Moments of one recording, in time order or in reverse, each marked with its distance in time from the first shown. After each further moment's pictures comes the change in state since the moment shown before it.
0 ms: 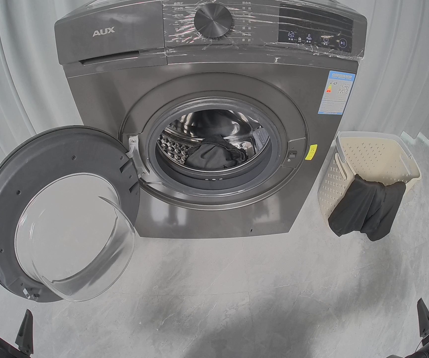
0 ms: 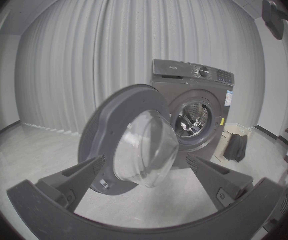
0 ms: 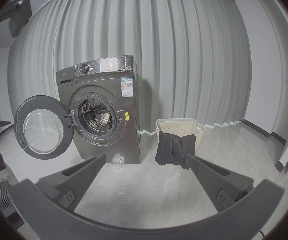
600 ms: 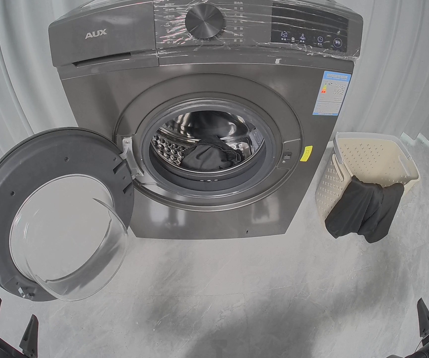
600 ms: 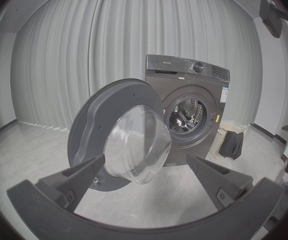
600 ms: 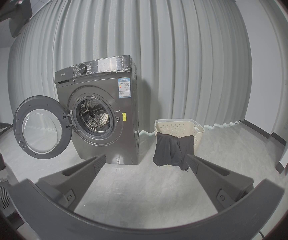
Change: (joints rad) left arm 0.000 -0.008 0.000 0.046 -0.044 -0.001; right arm 0.000 0.000 0.000 -0.002 0.000 -0.001
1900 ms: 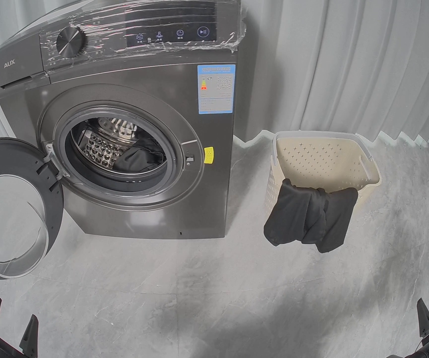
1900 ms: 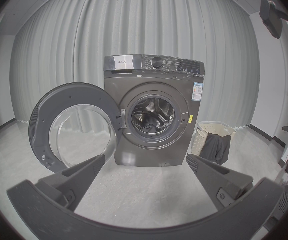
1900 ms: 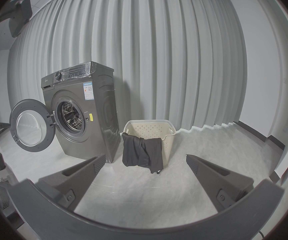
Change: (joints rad) left arm -0.001 0.001 0.000 0.000 -0.001 -0.001; right arm 0.000 0.001 0.000 0.000 0.000 0.000
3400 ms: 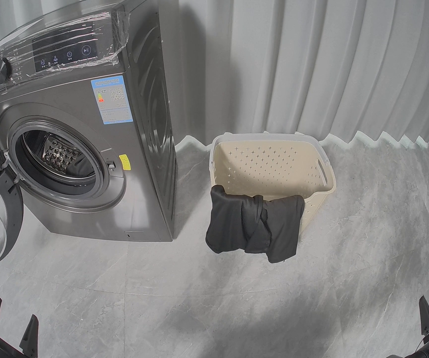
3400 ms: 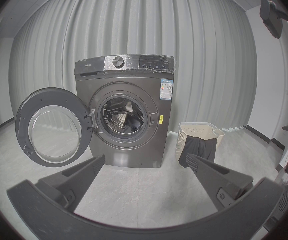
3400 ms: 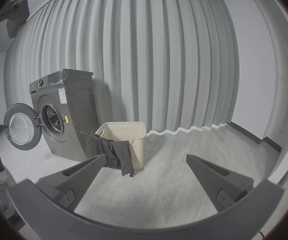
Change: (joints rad) left arm 0.000 0.001 0.000 0.000 0.000 -0.001; right arm -0.006 0.001 0.000 -0.006 -0.021 0.009
